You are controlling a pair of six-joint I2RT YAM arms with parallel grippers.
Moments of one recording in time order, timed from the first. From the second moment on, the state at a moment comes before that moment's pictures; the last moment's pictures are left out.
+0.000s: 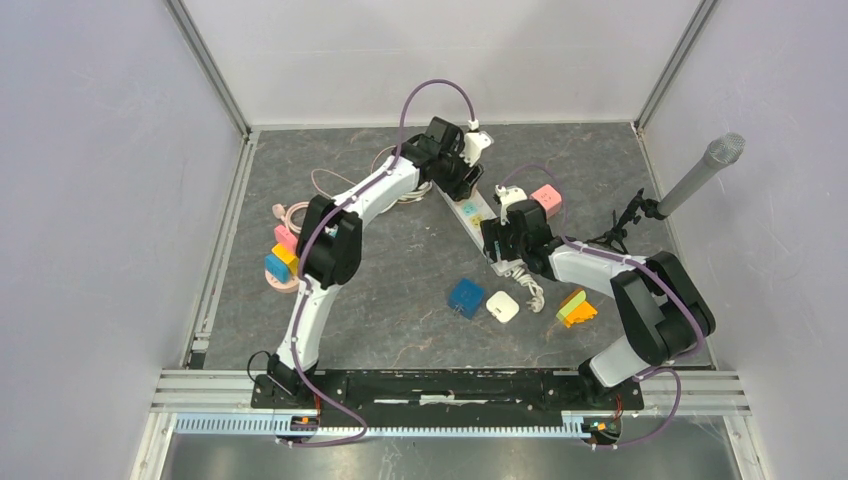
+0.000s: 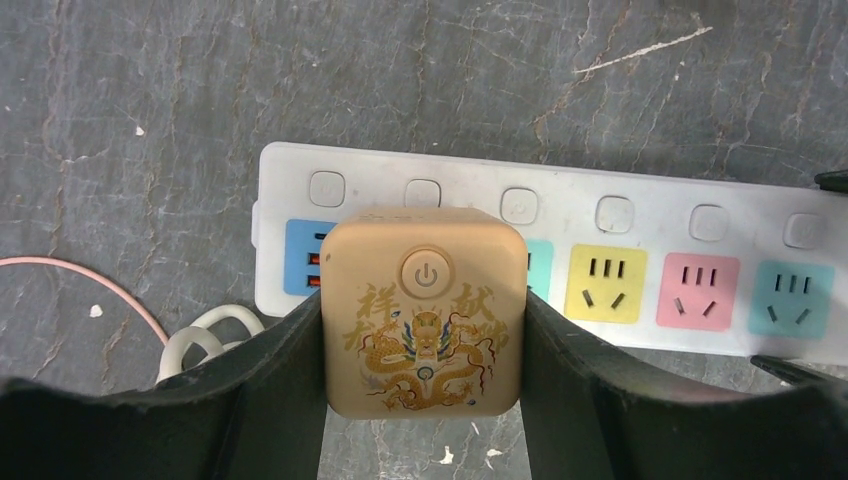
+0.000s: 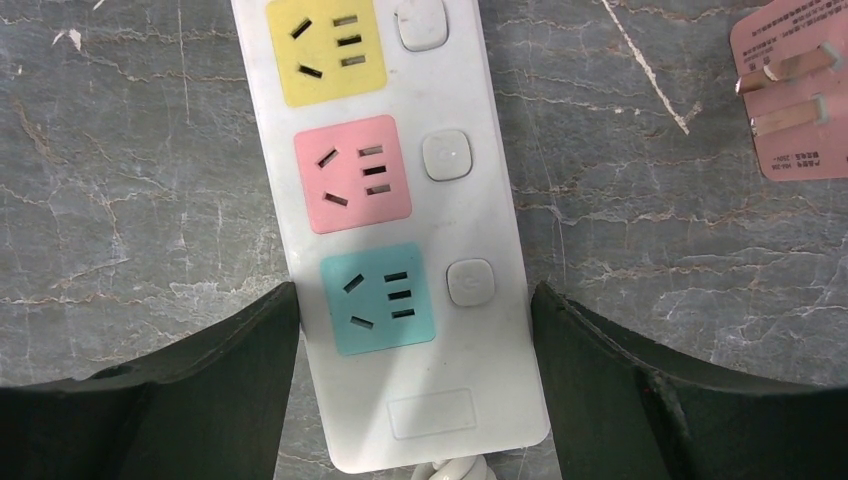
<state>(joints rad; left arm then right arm) -0.59 2.30 2.03 -0.54 0.27 0.30 0.47 1.57 0.72 0.06 0.10 0.12</state>
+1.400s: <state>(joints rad) -0.61 2.00 1.49 -0.29 0.46 -0.41 0.38 1.24 0.74 0.02 0.10 0.09</state>
